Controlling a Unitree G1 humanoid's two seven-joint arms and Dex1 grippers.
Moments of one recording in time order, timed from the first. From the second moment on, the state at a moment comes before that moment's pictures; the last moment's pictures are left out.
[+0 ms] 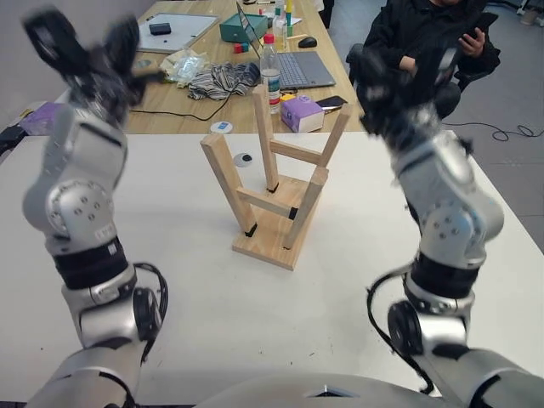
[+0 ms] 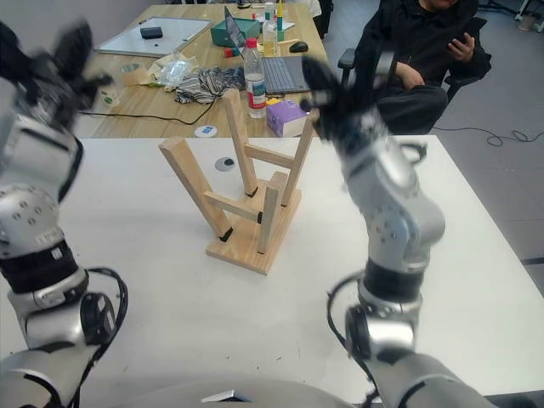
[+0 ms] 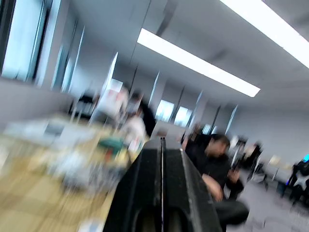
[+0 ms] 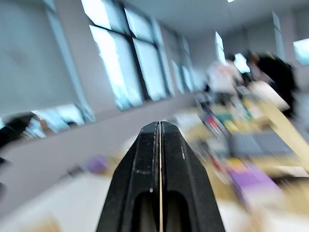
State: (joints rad) left arm -0.77 0.43 0.38 -0.20 -0.78 0.53 -0.07; right arm -0.79 -0.08 -0.20 -0.37 0.64 0.69 0.14
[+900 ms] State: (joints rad) left arm -0.50 0.17 0.40 -0.12 -0.73 0.63 0.09; right arm -0.45 -0.06 -0.11 -0.33 0.92 0.94 0.17
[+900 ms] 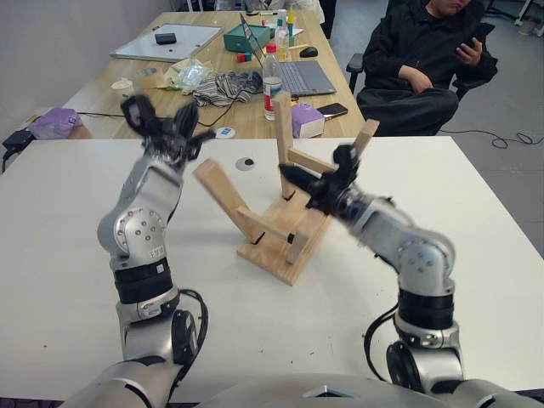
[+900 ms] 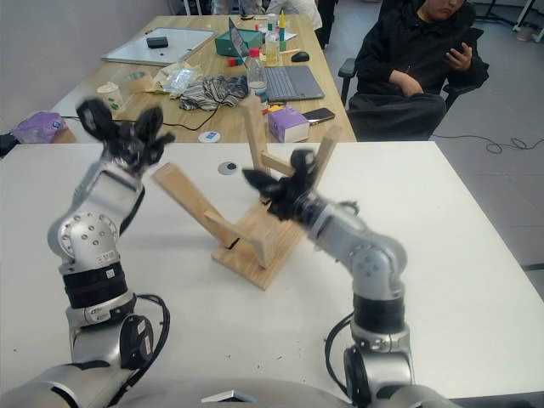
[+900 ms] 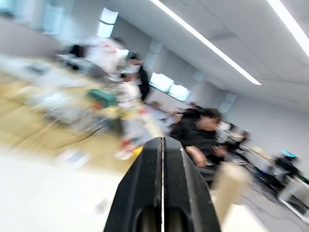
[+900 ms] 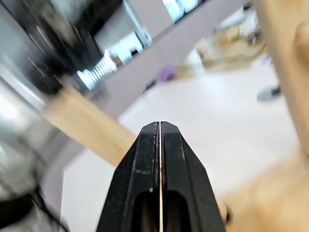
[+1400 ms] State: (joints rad) left arm -0.07 0.69 0.09 -0.35 -0.84 1.13 -0.48; right arm -0.89 -0.39 -0.68 0.19 1.19 0.51 0.23
